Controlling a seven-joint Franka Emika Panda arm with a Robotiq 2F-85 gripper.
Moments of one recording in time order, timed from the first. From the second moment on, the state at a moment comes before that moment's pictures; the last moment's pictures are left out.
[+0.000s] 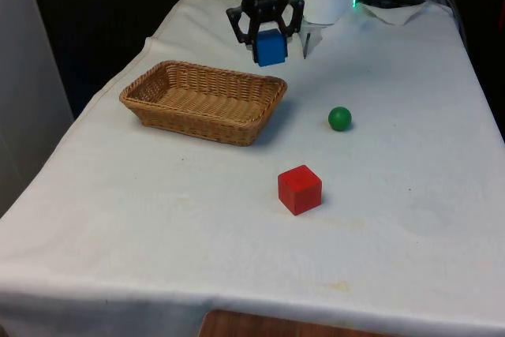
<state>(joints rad) 0.11 0.07 -0.32 -2.45 0.18 2.55 -0.73</state>
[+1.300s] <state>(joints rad) 0.10 0.27 -0.45 -2.30 0.27 2.56 -0.86</state>
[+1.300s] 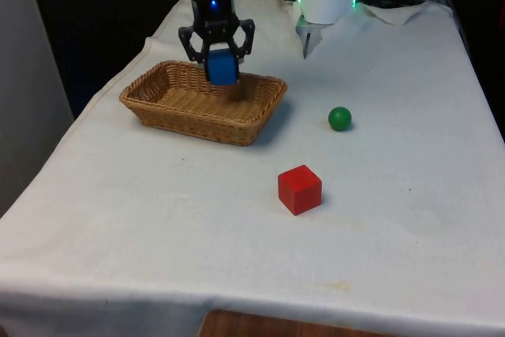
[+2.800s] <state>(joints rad) 0.08 0.47 -0.50 -2.20 0.46 2.66 -0.96</state>
